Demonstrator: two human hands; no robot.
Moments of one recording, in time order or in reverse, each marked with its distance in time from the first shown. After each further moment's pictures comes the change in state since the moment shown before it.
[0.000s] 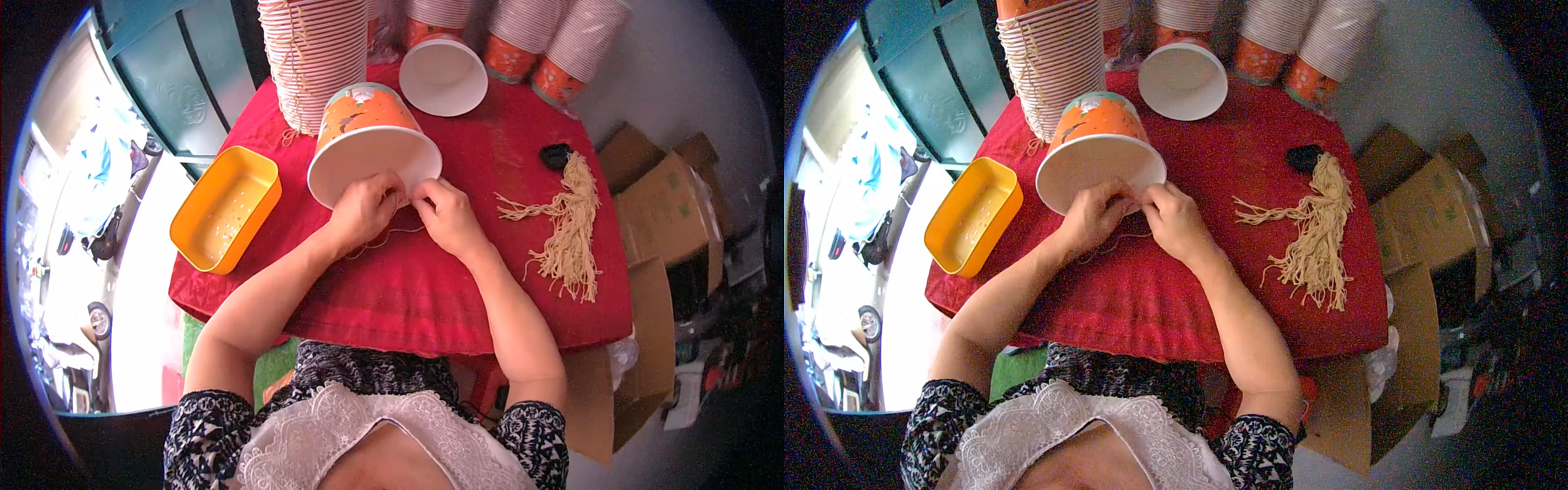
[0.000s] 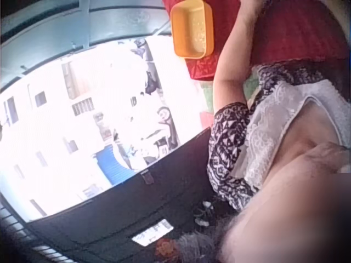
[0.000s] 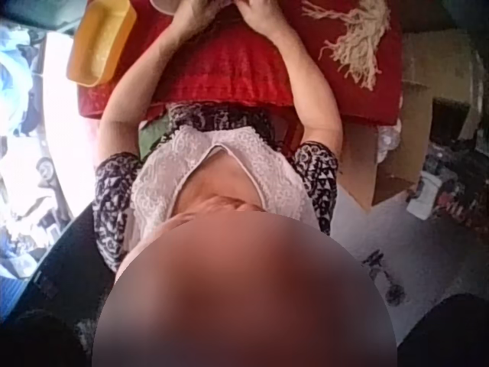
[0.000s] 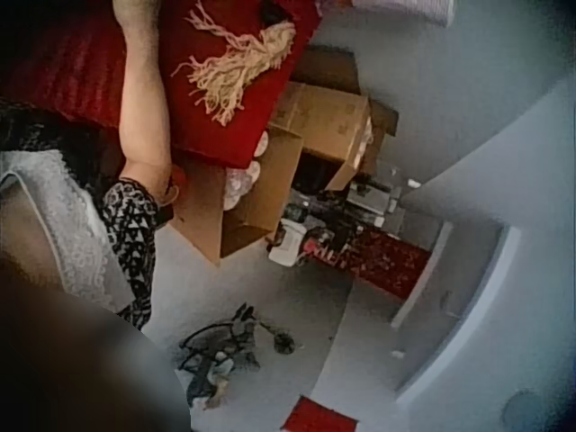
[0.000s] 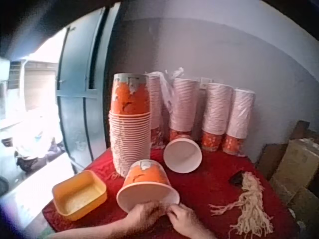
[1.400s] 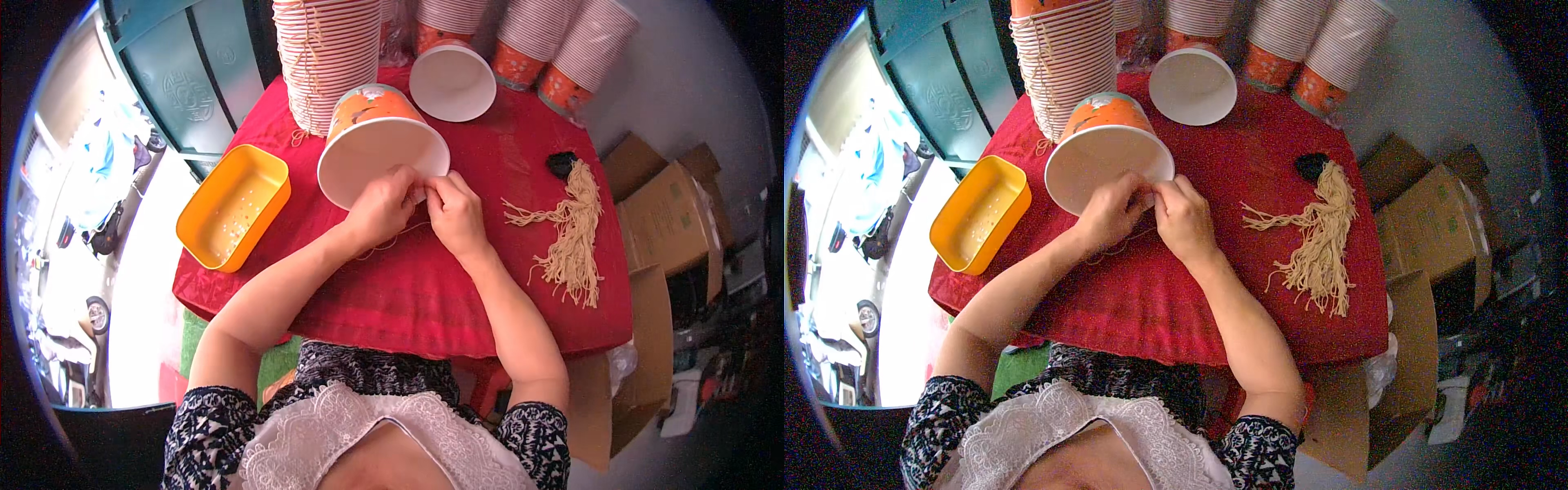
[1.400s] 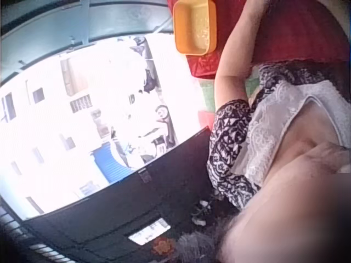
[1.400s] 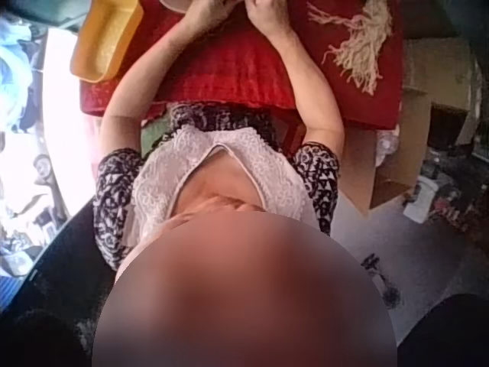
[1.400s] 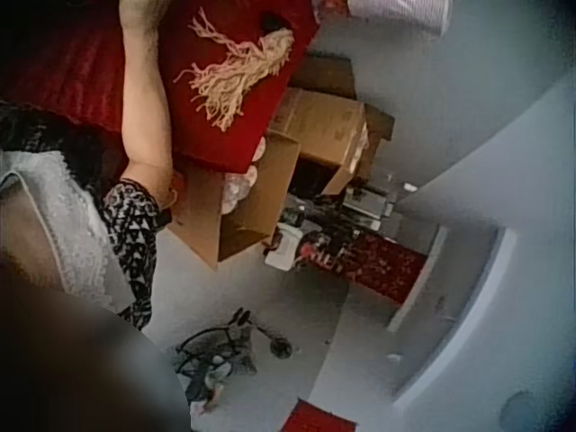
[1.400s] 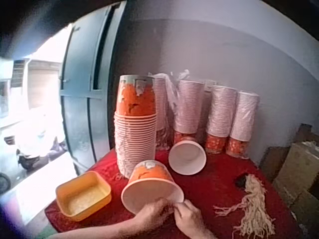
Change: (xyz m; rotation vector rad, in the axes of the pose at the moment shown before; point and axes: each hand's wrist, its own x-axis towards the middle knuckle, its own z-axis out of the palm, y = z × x) left_hand 0.010 -0.001 0.010 0.040 0.015 0.087; right_hand 0.008 -0.006 0.006 -0.177 0.210 -0.128
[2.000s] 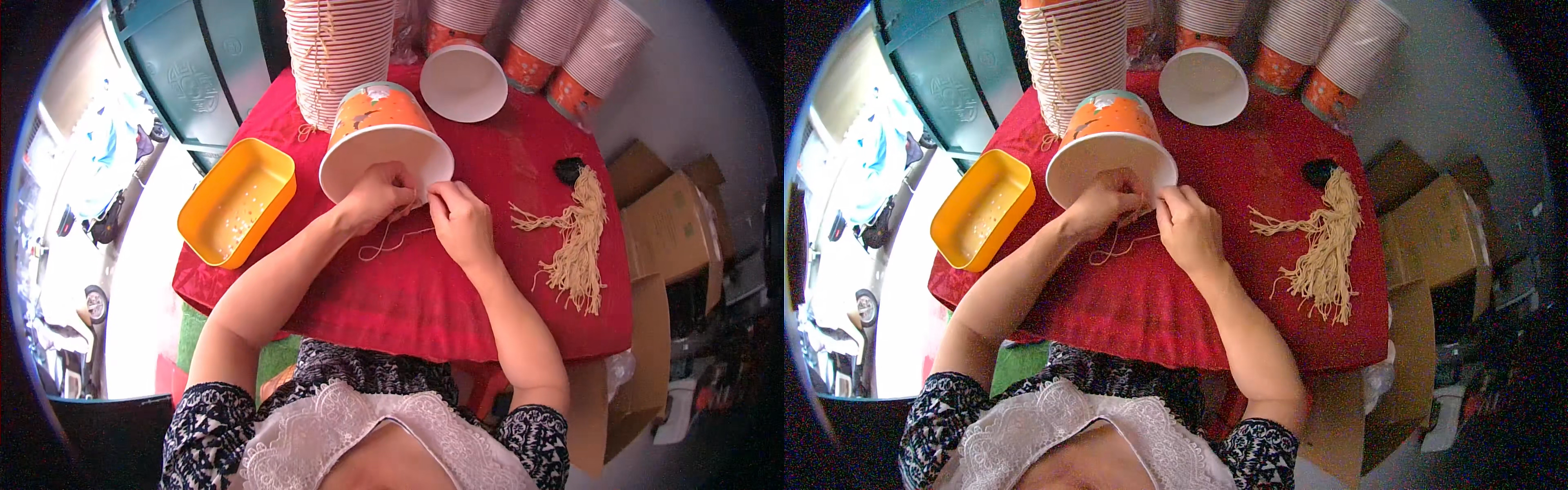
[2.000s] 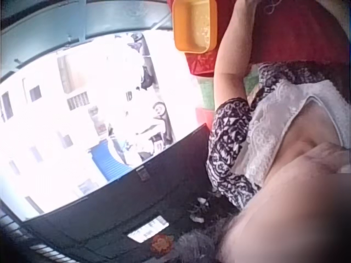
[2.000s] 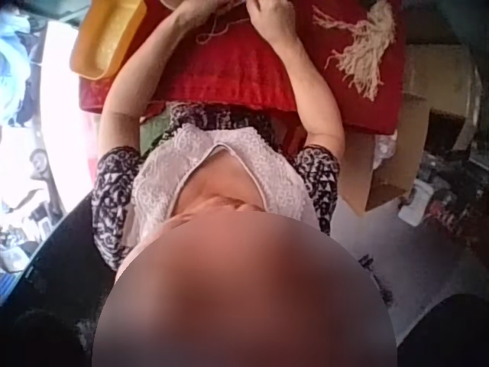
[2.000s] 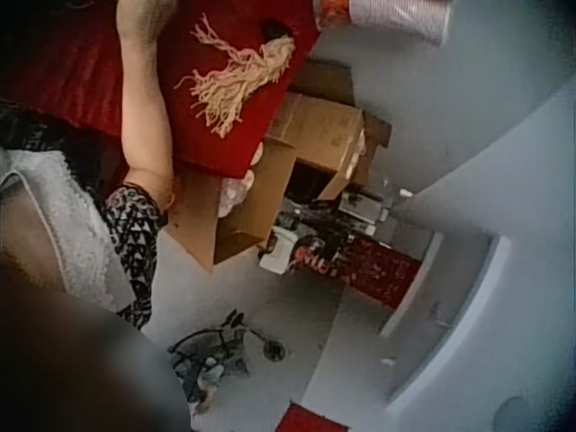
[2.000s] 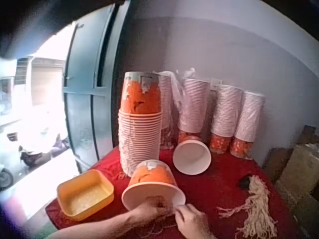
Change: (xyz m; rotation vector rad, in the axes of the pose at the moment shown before) left_hand 0.013 -0.005 -0.020 -0.721 -0.254 -0.602; right_hand -0.001 -0.017 -0.009 -0.105 -0.042 0.077
